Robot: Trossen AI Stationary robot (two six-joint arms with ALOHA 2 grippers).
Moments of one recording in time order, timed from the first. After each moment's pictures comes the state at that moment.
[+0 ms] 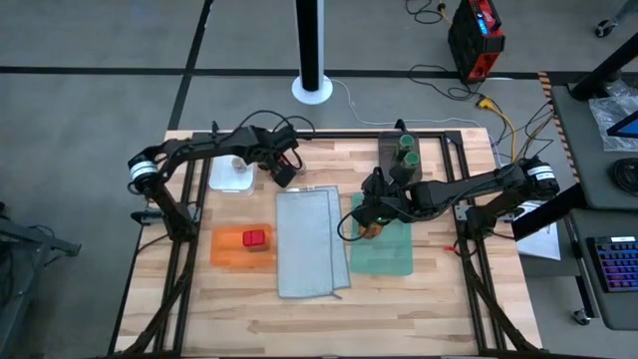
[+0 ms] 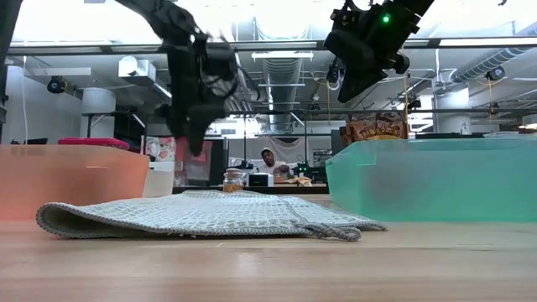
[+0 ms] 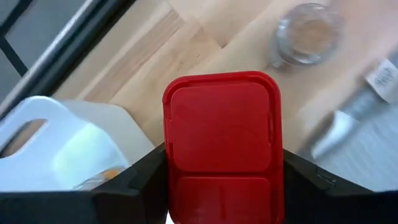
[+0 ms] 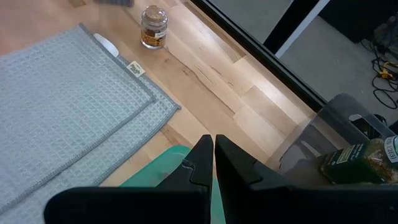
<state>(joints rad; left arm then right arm) 0.49 1.69 1.24 -0.89 -0.28 -0.31 0.10 1.47 1.10 -0.67 0.71 0.58</state>
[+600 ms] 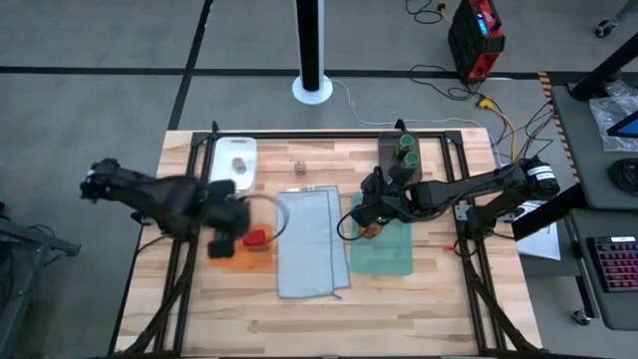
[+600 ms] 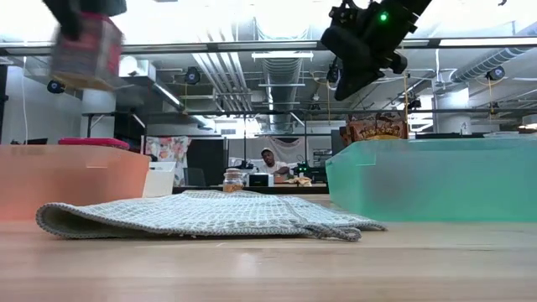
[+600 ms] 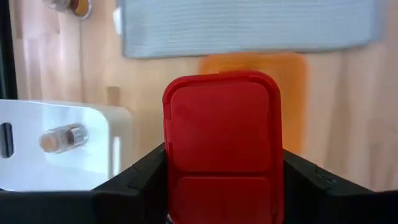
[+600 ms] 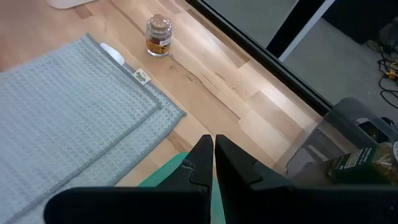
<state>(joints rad) -0.27 1.28 1.34 -1.47 -0.22 -0.31 0.10 1.47 1.10 -0.63 0.71 0.58</state>
